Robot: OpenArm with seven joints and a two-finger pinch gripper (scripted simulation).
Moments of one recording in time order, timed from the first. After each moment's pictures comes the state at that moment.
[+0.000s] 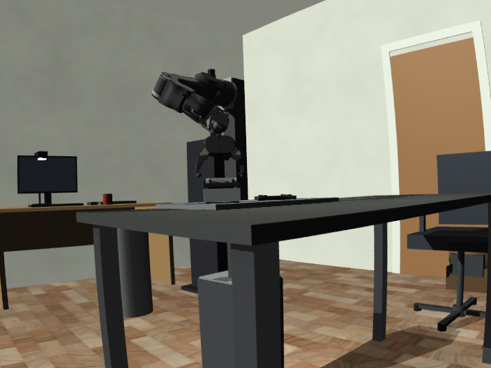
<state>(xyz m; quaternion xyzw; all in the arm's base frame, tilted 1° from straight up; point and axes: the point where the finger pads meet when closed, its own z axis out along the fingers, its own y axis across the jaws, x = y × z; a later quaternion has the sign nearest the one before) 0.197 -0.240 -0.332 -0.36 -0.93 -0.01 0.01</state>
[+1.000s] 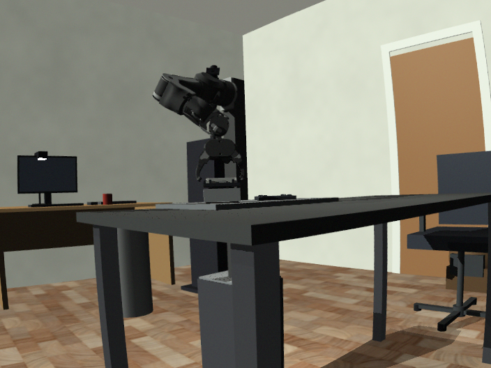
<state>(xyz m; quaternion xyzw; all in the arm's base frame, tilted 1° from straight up) 0.199 -0.239 -0.343 -0.36 -0.93 -0.01 0.00</state>
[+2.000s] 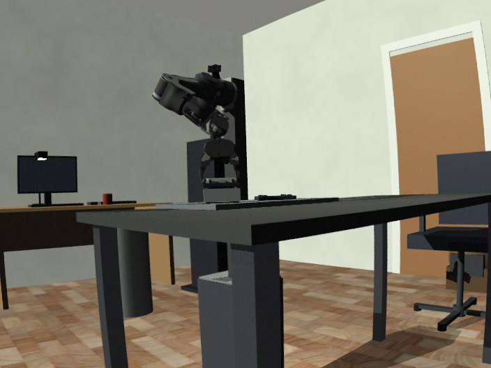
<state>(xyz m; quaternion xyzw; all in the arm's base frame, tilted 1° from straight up) 0.196 -0.239 -0.343 -0.36 -0.93 -0.01 0.01</state>
